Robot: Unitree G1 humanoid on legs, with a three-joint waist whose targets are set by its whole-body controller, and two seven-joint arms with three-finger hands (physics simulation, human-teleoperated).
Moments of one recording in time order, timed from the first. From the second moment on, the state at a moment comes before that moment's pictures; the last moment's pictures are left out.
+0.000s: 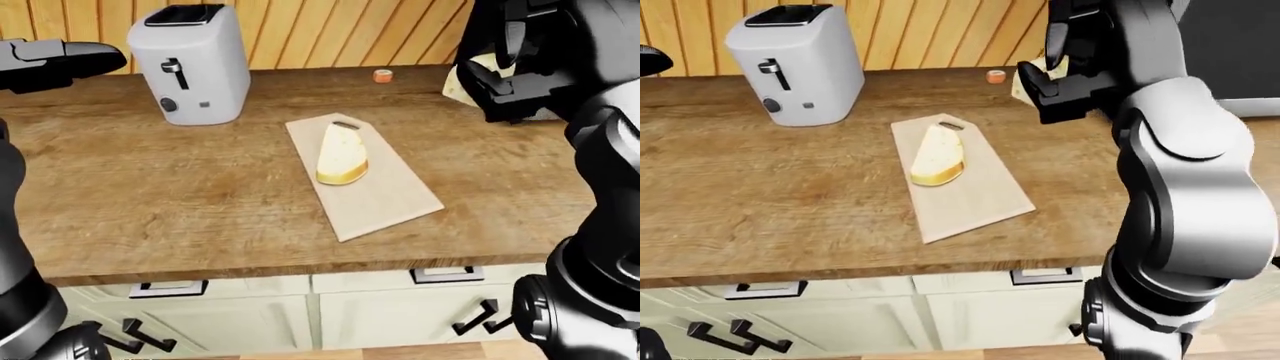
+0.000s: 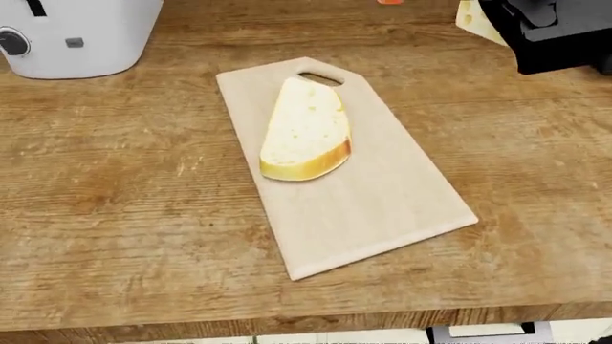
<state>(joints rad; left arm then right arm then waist) -0.73 0.72 0.42 -0.30 -0.41 0.62 0.20 -0.93 -0.47 -0.19 -0.59 -0.01 1.26 0.23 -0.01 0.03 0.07</state>
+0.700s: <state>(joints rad) -0.74 0.71 0.41 -0.29 -0.39 0.62 0.18 -1.73 -0.14 -0.08 1.20 -0.17 0.45 0.15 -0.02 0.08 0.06</state>
